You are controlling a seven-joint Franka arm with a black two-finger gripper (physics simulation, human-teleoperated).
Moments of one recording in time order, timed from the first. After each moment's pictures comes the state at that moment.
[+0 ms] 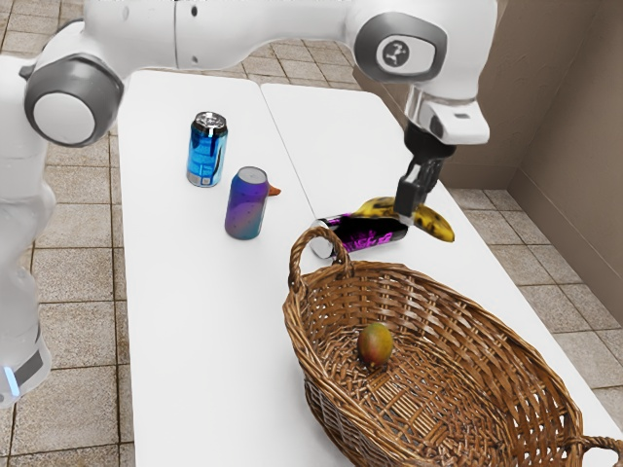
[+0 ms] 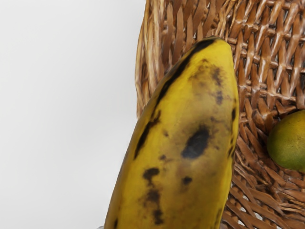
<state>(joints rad) -0.45 0.20 0.25 -1.26 -0.13 1.54 0.56</state>
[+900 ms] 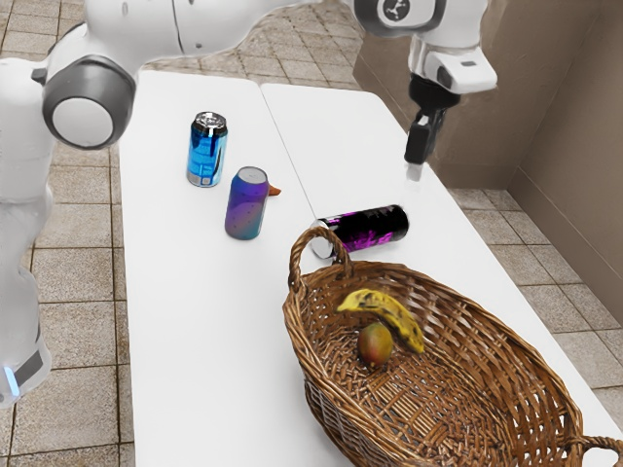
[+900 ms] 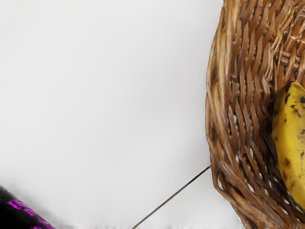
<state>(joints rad) -0.35 0.23 0.26 -1.04 -0.08 1.45 0.52</state>
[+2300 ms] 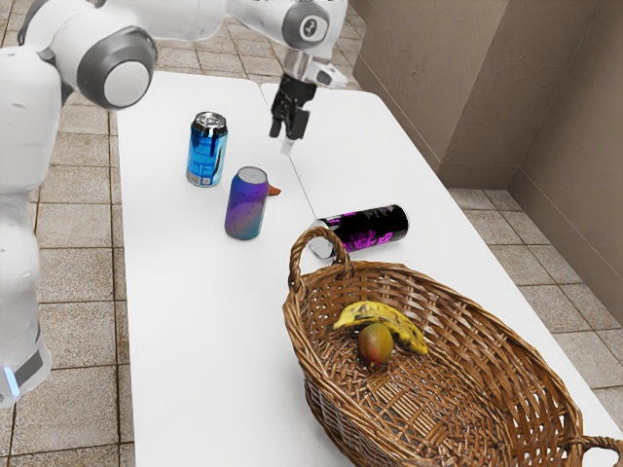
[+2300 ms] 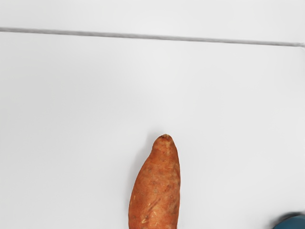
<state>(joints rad) 0.24 0.23 0.26 -1.53 -0.12 1.52 0.50</state>
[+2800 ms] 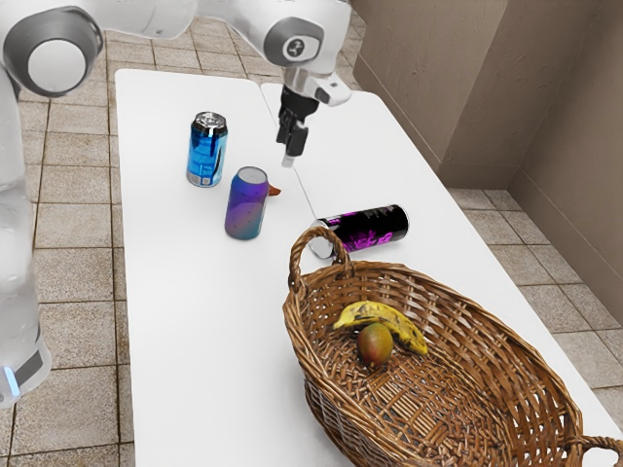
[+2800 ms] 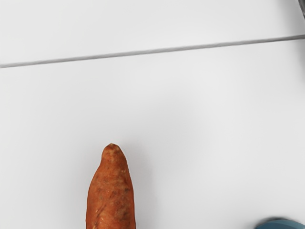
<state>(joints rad) 0.08 -0.02 0.26 -1.84 0.05 1.77 0.42</state>
